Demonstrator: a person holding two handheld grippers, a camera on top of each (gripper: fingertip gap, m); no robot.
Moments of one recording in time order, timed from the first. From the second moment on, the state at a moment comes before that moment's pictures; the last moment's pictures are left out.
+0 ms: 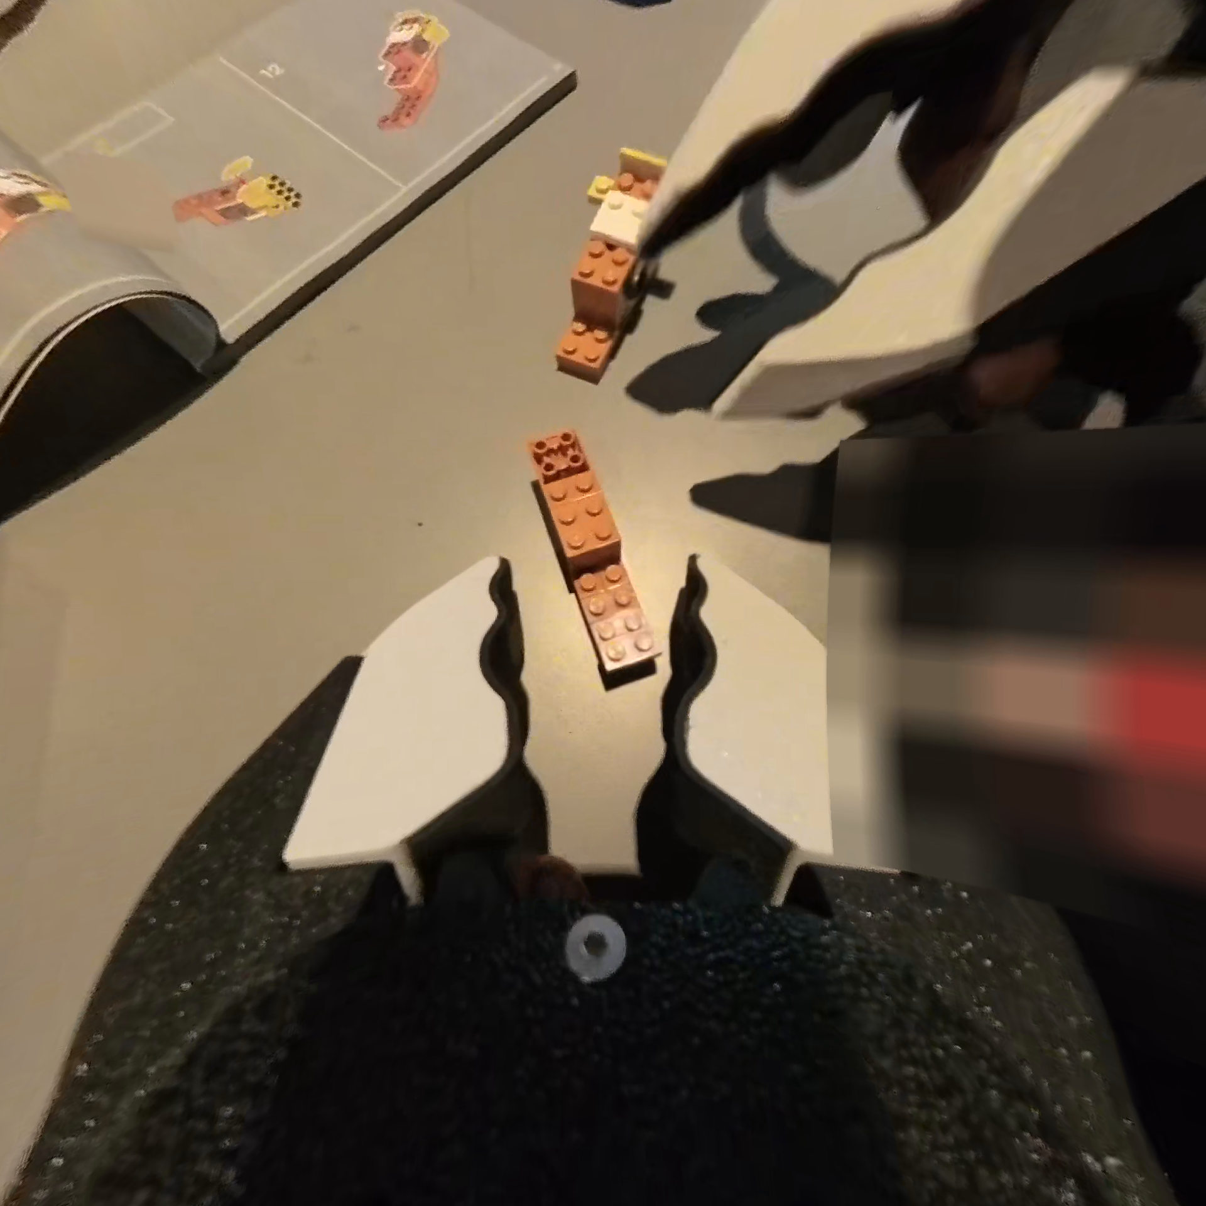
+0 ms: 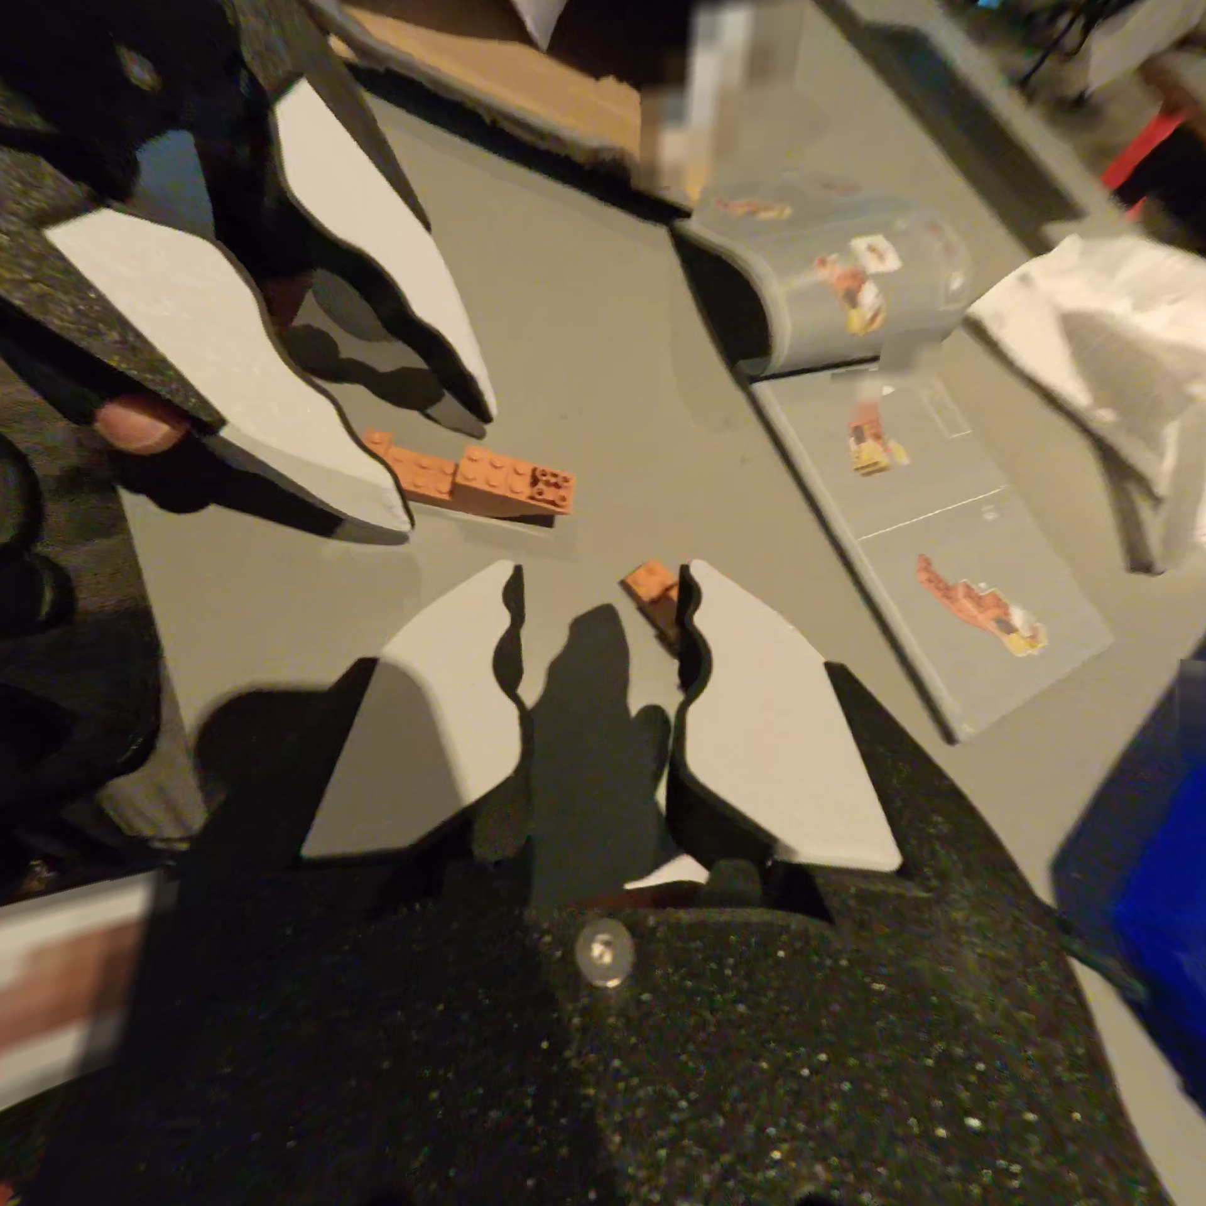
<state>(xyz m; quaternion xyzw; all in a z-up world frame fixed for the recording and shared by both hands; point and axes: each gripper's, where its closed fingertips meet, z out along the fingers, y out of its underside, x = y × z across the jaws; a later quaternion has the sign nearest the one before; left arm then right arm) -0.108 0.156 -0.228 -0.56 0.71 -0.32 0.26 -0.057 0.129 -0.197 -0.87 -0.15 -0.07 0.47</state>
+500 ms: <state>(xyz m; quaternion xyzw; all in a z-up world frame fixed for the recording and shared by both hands) -0.092 0.152 -0.237 -0.52 0.76 -0.32 0.22 -0.001 0.134 -0.211 -0.85 -0.30 0.05 0.44</state>
